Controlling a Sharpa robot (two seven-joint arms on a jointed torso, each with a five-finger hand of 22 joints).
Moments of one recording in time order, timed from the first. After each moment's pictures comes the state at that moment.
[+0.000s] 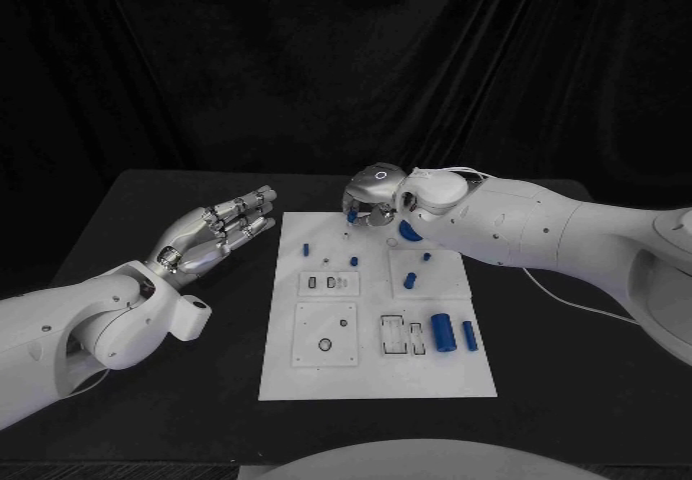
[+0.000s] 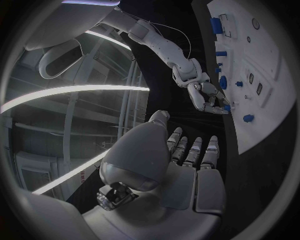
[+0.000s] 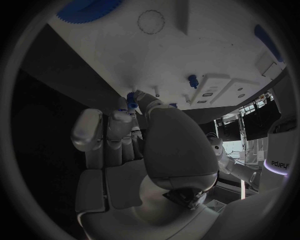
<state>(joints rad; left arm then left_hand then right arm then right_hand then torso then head) 1.23 -1.00 -0.21 1.60 -0.31 -0.06 0.62 1.49 0.21 -0.11 0.27 0.67 0.36 0.10 0.05 0.04 0.11 0.06 0.09 0.03 0.09 0.16 0.07 0.02 0.16 0.09 0.28 0.07 0.03 1.29 -0.37 -0.21 0.86 -1.77 -0.33 0.16 1.39 -0.11 0.33 0.12 0.24 1.04 0.07 0.11 0.18 1.16 0.02 0.07 0.07 1.44 -0.08 1.14 0.74 0.12 1.37 0.03 1.22 1.10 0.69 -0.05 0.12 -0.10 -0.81</state>
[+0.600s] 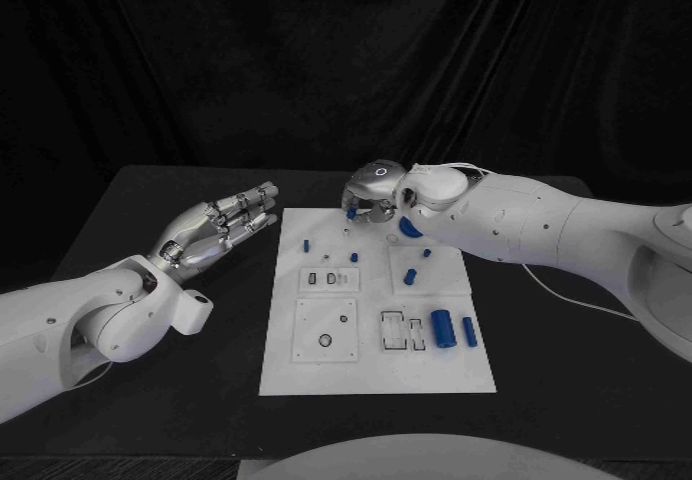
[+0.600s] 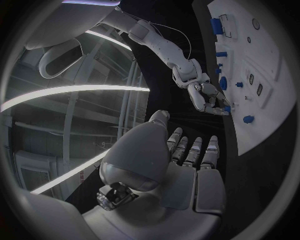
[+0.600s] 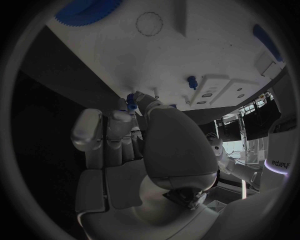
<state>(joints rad) 1.23 -0.98 -0.21 1.58 -0.31 -0.05 0.62 1.49 0.20 -0.10 0.26 0.67 0.36 0.10 0.05 0.04 0.11 0.06 0.10 0.03 0.10 0.17 0.07 0.02 0.16 0.09 0.28 0.07 0.03 1.29 -0.37 -0.21 0.86 -1.76 -0.31 0.17 1.39 -0.11 0.33 0.12 0.23 0.97 0.05 0.08 0.17 1.10 0.03 0.07 0.06 1.44 -0.07 1.14 0.73 0.12 1.37 0.03 1.22 1.11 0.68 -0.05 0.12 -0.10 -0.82</state>
